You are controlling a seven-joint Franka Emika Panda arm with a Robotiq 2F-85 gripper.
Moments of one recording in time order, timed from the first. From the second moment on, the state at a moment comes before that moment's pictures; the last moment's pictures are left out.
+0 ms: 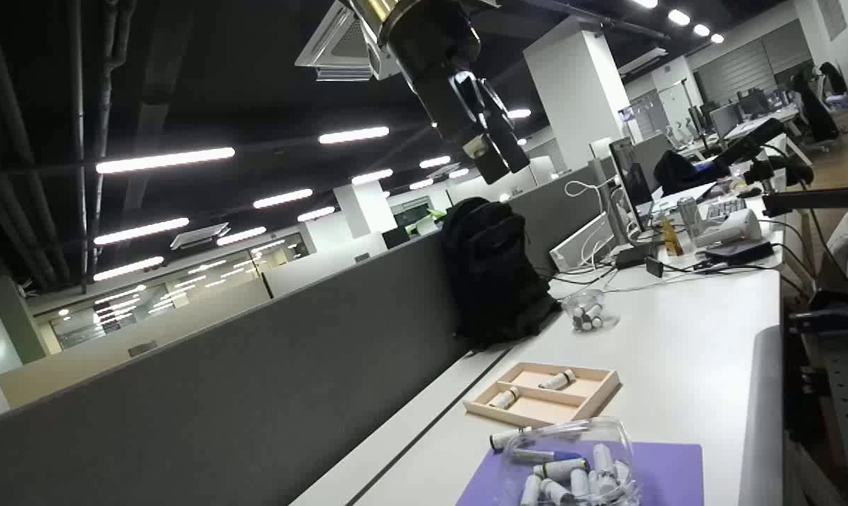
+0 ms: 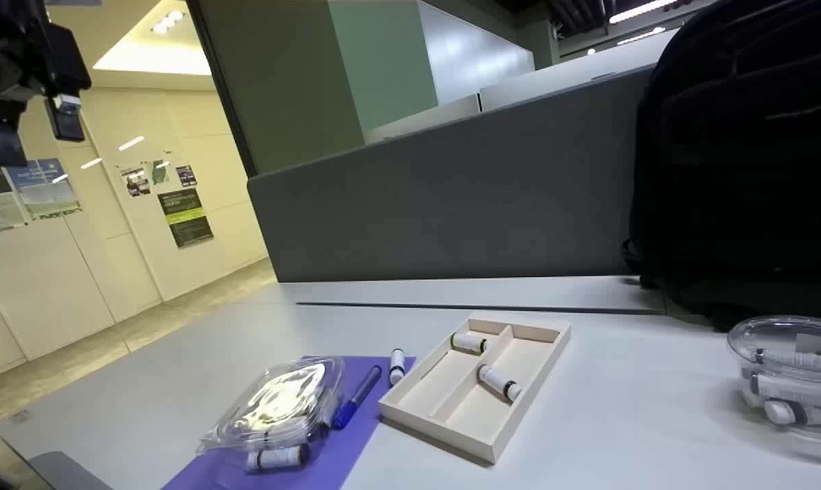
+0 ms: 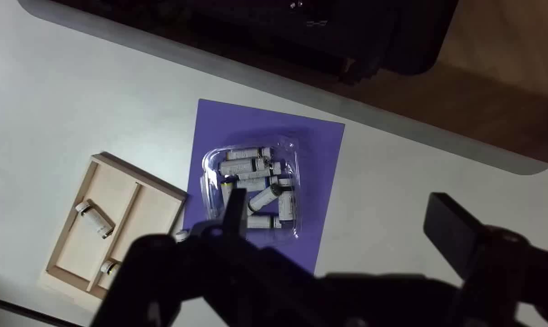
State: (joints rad) arm 0.19 -0.55 0.23 -2.30 0.09 1.62 0.08
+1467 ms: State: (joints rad) arm 0.19 -0.55 0.23 -2.30 0.09 1.62 0.08
